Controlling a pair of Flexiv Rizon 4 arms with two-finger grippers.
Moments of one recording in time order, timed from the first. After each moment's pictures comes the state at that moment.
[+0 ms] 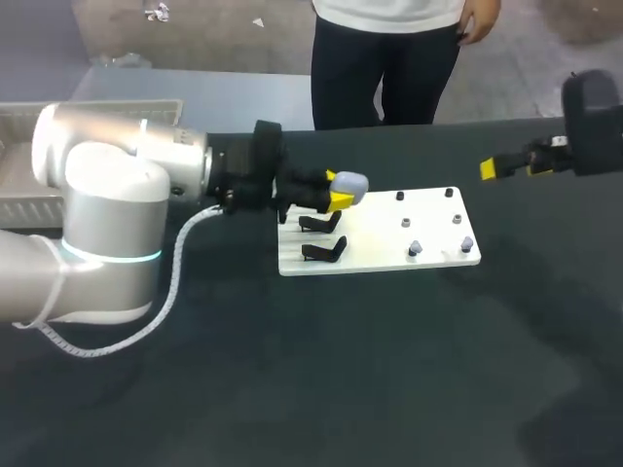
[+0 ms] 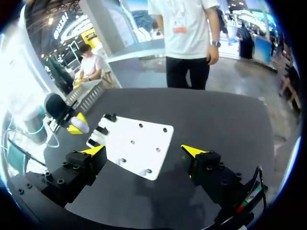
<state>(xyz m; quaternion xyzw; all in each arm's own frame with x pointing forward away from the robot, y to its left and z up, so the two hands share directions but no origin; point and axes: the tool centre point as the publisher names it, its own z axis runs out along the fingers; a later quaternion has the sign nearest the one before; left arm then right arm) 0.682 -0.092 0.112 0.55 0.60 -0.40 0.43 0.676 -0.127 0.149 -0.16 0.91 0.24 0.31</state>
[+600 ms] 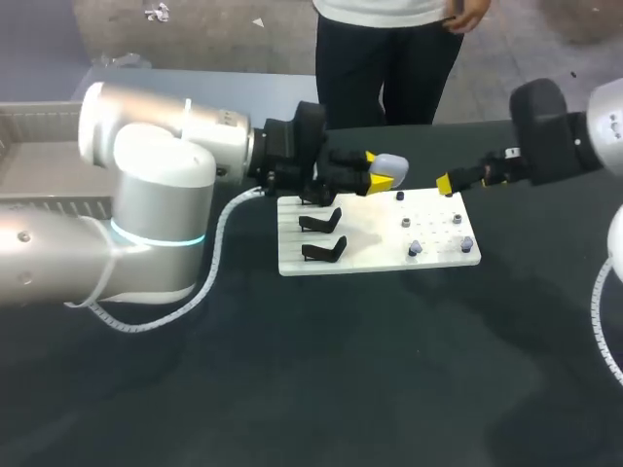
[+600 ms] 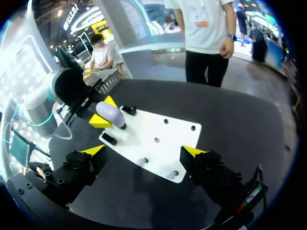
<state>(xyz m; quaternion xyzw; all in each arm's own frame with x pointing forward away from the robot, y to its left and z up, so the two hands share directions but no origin) 0.698 -0.144 0.126 0.57 0.57 -0.39 0.44 0.662 -0.072 0.141 -0.21 0.90 0.25 0.29</state>
